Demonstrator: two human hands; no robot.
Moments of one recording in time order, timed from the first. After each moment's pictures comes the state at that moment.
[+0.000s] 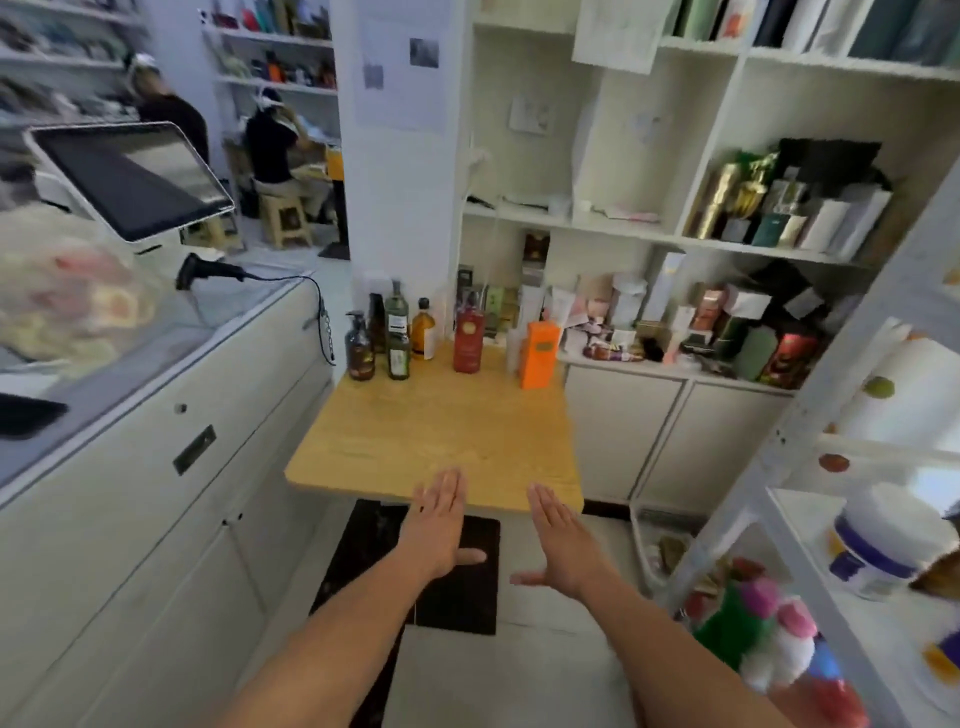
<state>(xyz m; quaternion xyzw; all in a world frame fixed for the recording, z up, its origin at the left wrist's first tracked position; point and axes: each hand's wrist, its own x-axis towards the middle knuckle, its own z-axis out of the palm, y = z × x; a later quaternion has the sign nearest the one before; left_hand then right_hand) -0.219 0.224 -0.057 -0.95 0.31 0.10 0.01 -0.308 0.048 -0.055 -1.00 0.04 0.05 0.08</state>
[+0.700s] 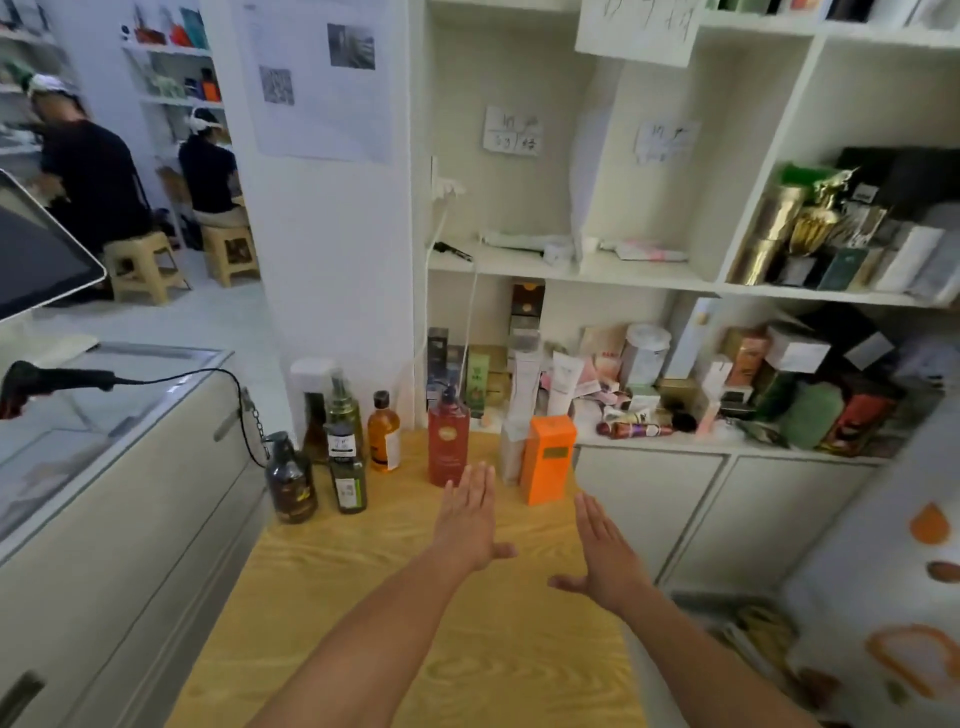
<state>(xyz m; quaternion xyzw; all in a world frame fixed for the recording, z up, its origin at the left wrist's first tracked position) 0.122 0.042 -0.049 -0.93 0.35 0.10 -0.04 0.000 -0.124 -0.057 -0.98 0.16 0.05 0.11</state>
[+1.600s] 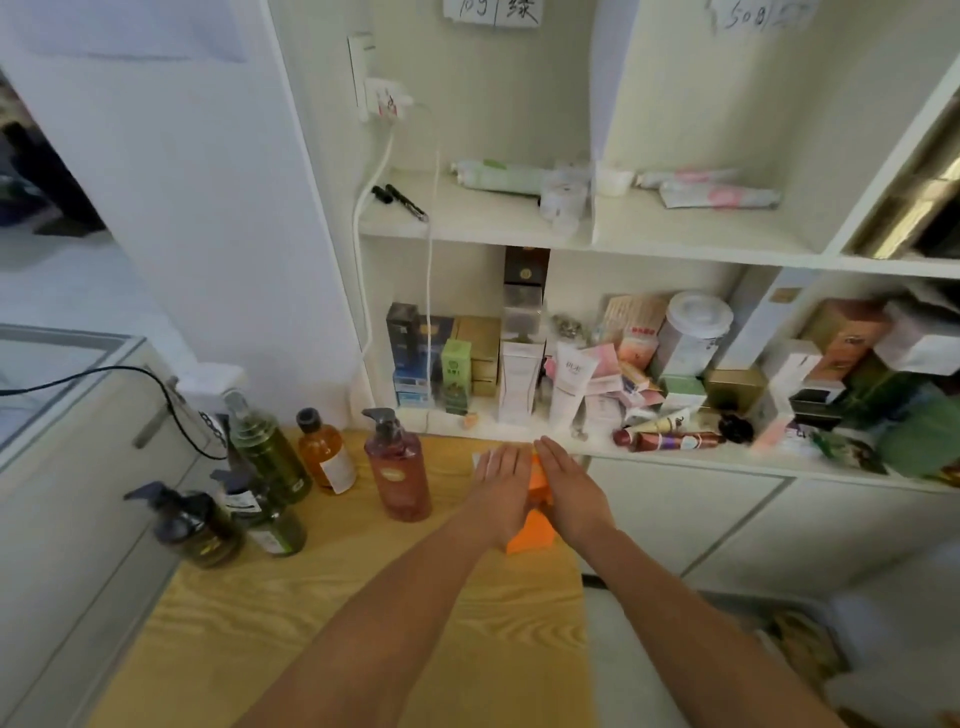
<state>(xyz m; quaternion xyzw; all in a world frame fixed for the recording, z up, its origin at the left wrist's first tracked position) 0.261 -0.149 -0.082 -0.92 0.35 0.13 -0.11 0.210 -0.269 -0.088 -0.98 0.10 0.02 0.16</state>
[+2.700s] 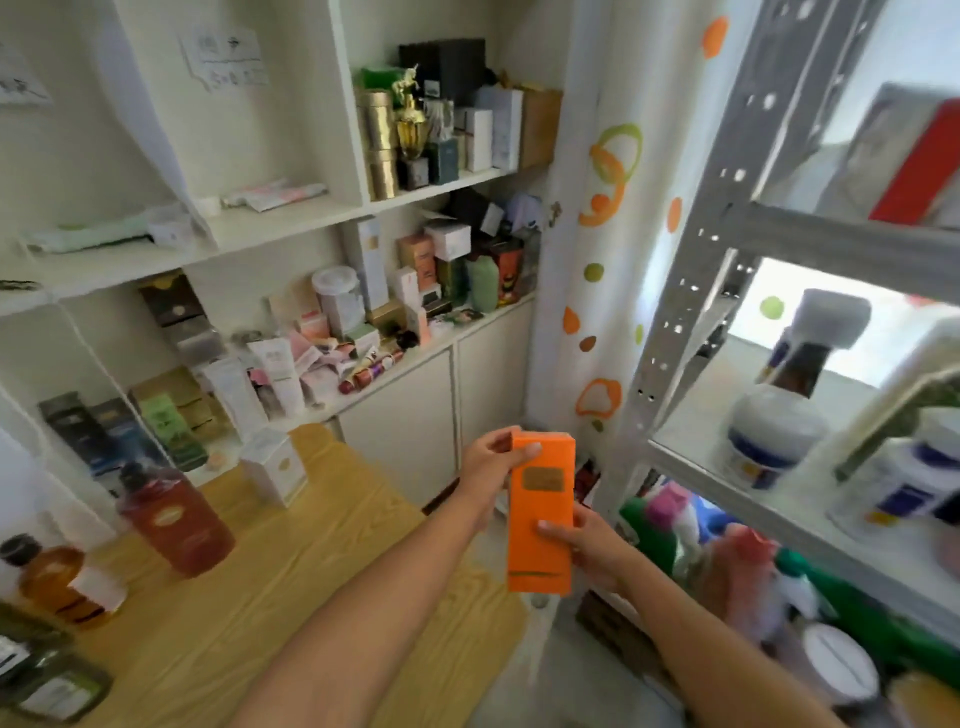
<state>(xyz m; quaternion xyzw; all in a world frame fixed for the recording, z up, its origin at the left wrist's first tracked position) -0.025 -0.118 -0.015 -0.57 0.32 0.53 -0.55 -0.183 -0.122 -0.081 -0.45 0.46 -0.25 0.72</state>
